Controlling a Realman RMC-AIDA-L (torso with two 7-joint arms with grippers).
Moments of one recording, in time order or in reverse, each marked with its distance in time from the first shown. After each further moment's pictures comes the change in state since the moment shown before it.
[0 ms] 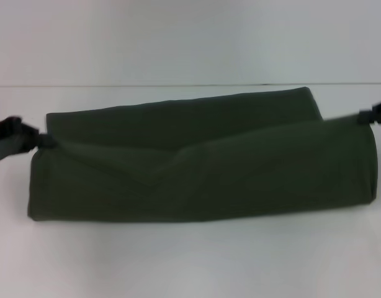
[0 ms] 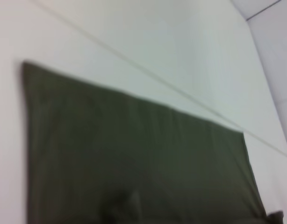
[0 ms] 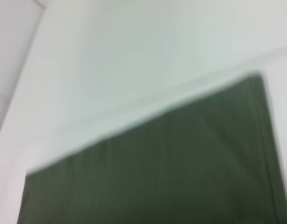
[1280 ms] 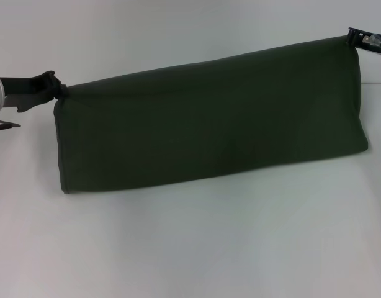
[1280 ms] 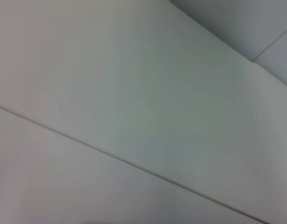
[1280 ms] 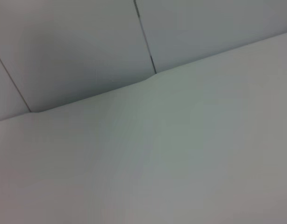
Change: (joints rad) left arm -0.125 -0.089 0.198 -0.097 0.002 -0.650 -0.113; right arm 0.203 0.134 -0.266 0.244 0.051 1.074 -0.028
